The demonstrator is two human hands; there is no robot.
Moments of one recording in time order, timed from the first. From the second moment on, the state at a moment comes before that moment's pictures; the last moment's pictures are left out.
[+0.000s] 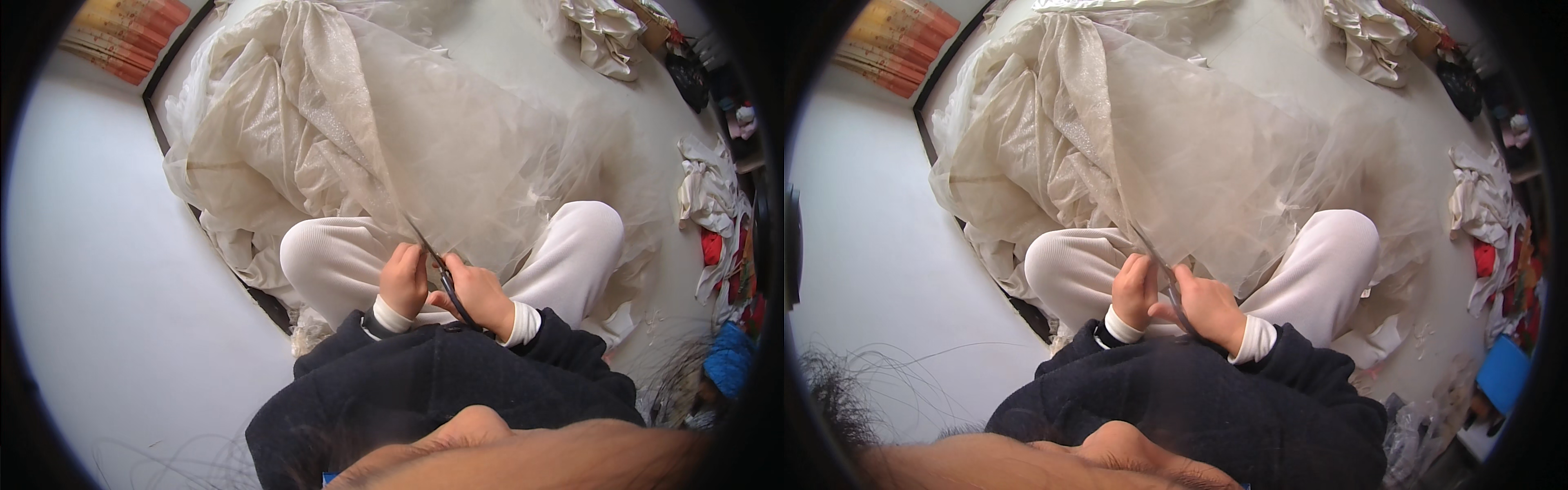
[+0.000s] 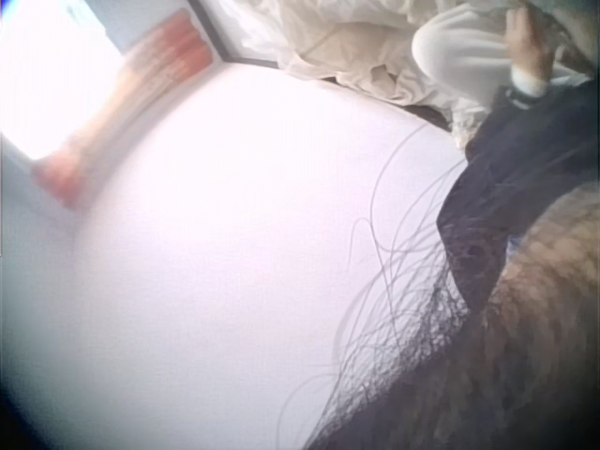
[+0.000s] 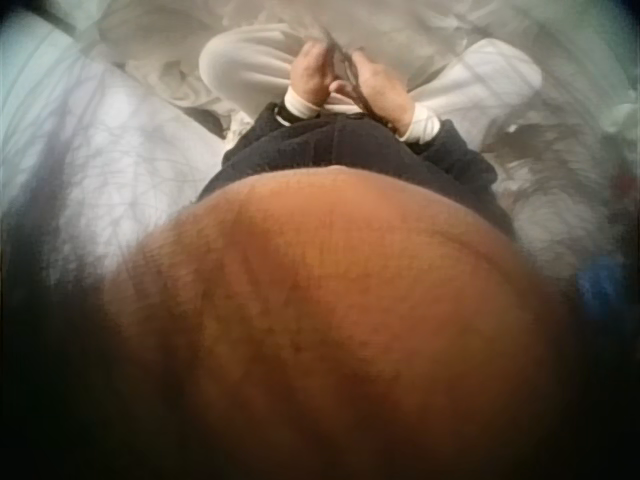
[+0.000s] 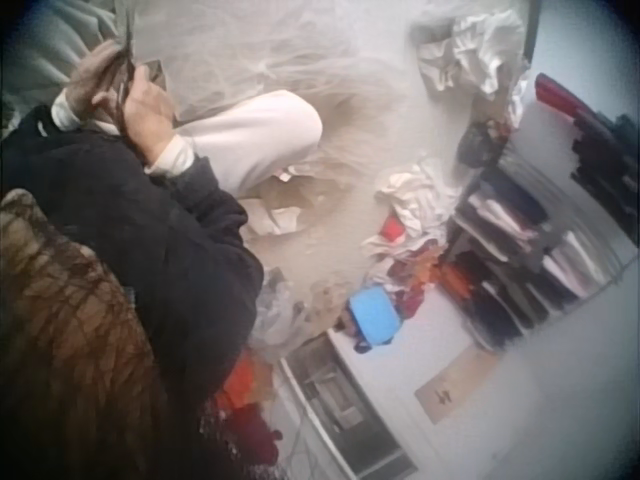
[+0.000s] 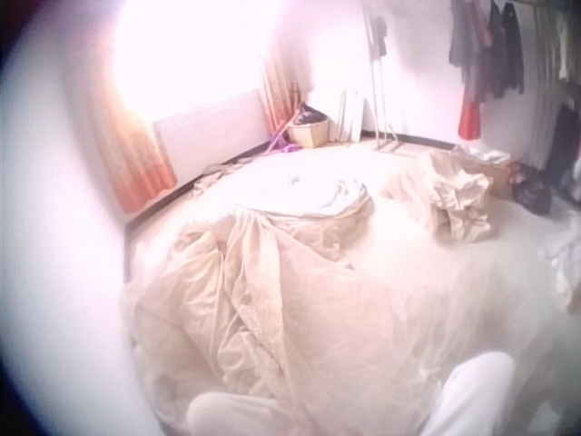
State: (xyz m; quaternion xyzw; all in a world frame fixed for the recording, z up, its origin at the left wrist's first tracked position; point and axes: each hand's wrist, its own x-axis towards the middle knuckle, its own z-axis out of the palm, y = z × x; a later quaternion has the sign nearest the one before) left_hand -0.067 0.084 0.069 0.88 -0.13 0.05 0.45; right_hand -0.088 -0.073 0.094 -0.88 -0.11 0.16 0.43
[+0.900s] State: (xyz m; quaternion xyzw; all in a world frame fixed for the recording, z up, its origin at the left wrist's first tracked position) left_hand -0.075 0.081 0.094 0.88 -0.24 0.07 0.39; right_hand -0.083 -0.101 0.097 -0.75 -0.06 0.29 0.59
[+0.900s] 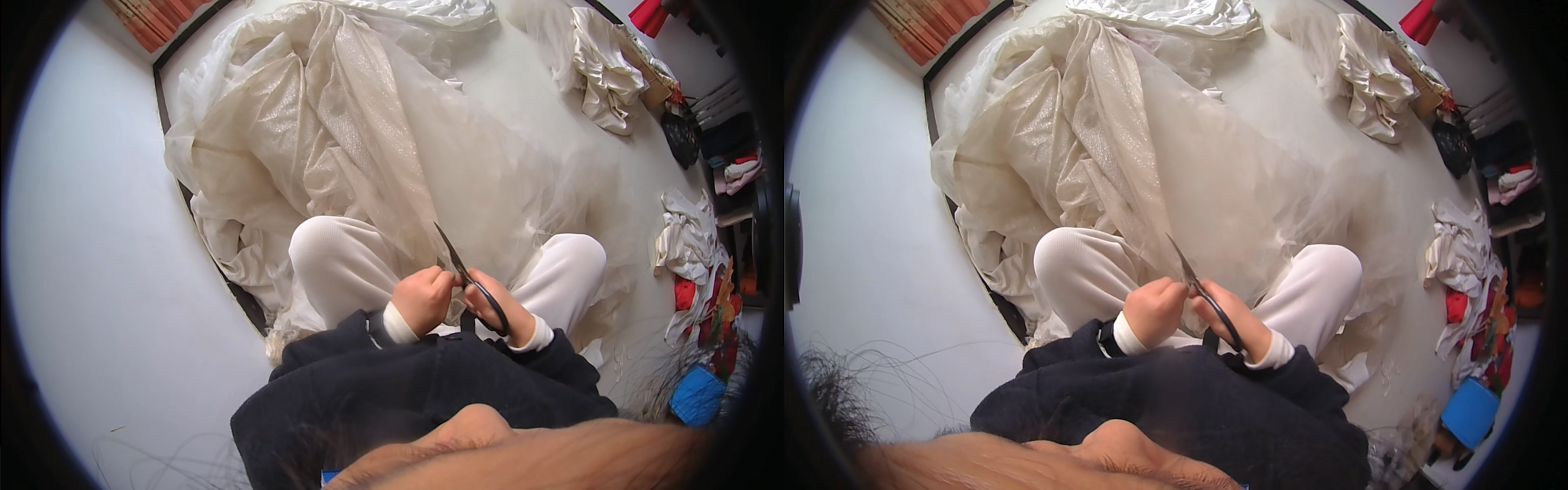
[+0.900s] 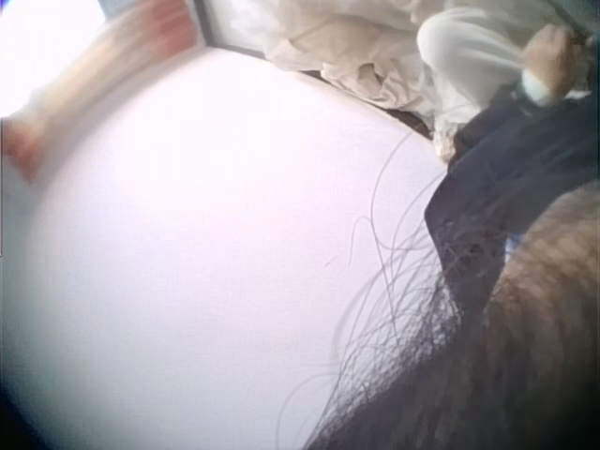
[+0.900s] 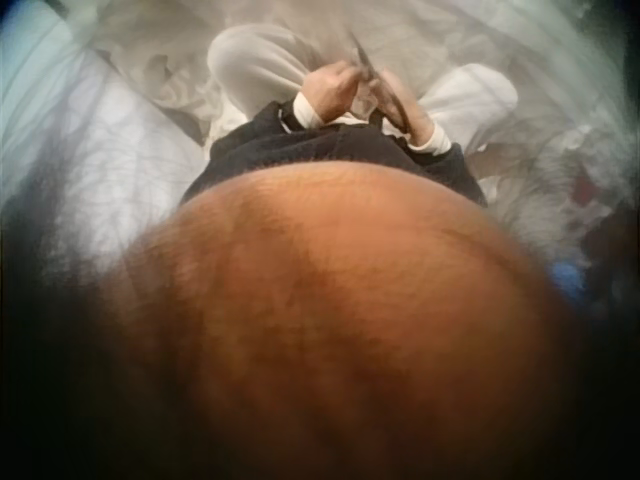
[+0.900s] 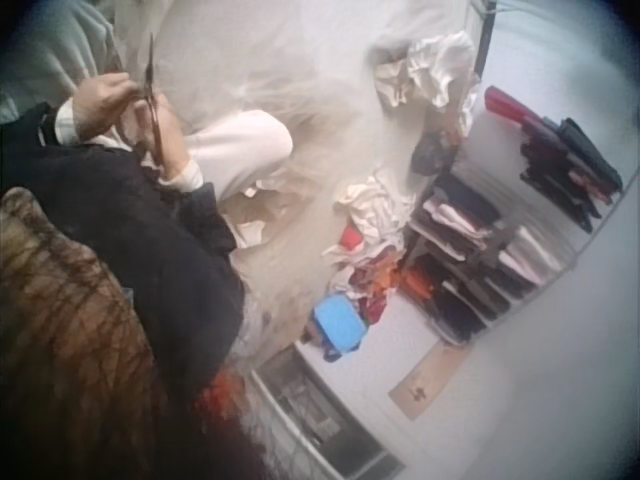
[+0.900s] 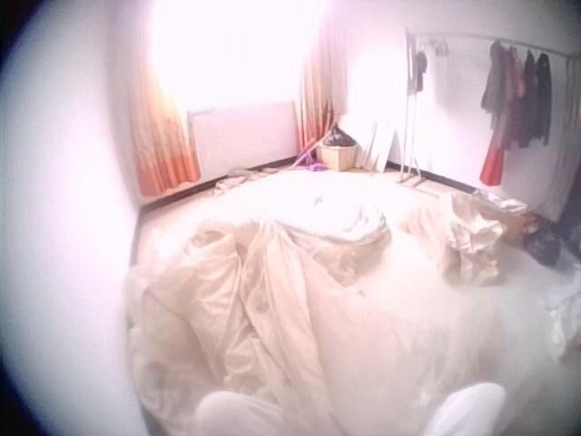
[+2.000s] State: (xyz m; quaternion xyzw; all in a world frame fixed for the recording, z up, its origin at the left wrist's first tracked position) left_hand 0.138 0.116 0.125 0.92 -0.36 -0.11 0.12; right_hand -0.073 -0.135 0.074 -0.91 -0.09 0.12 0.38
